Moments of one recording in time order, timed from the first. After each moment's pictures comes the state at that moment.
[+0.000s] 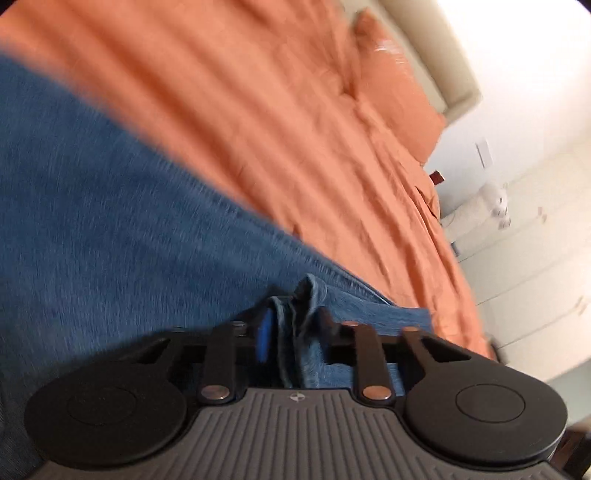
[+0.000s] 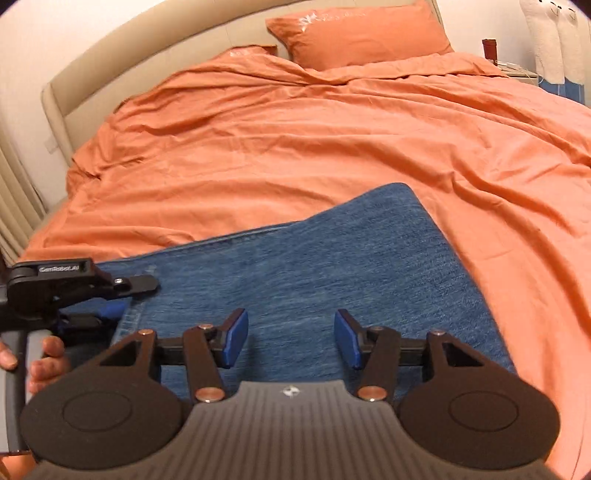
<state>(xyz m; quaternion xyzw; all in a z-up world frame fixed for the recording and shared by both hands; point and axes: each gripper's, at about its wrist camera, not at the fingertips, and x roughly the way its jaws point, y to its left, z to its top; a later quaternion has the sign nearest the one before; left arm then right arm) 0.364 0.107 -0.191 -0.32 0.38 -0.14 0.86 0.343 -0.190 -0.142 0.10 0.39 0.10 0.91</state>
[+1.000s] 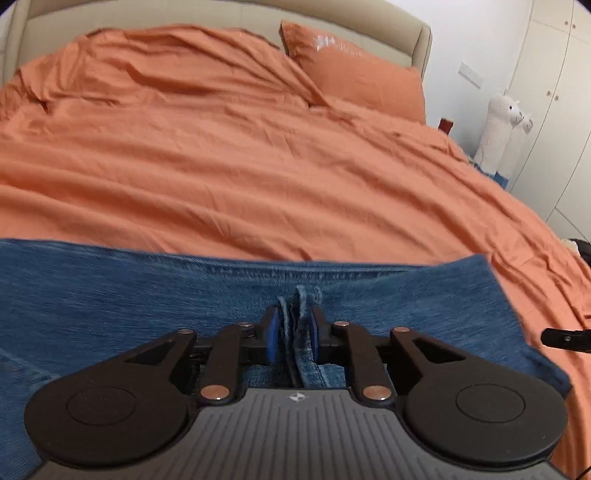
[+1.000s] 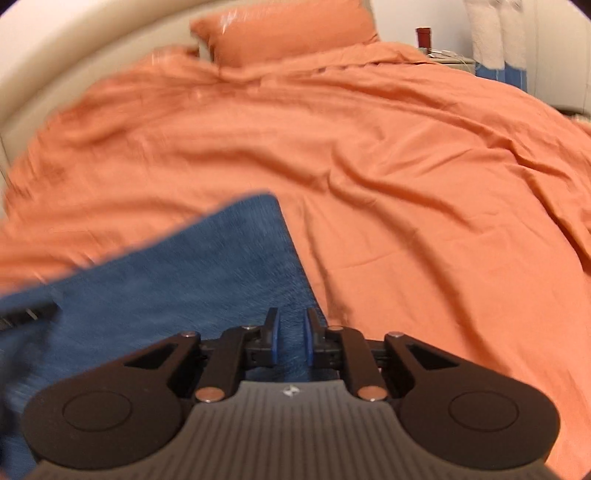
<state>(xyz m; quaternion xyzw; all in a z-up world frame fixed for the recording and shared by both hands) 0.334 0.066 -0.154 -0.08 0.35 -0.09 0.93 0.345 -0.273 -0.139 0.13 0.40 0.01 0.91</state>
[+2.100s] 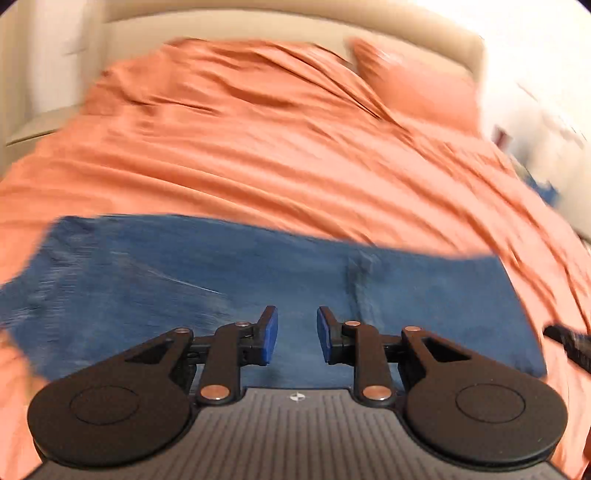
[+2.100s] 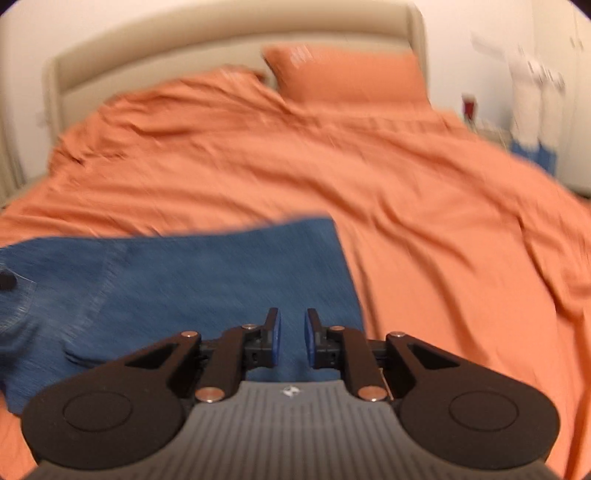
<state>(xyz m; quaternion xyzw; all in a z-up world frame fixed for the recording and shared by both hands) 0.226 0.104 -0.081 -0.09 0.36 0.05 0.92 0.276 -0.223 -0.109 0.00 0.32 0.08 0.94</state>
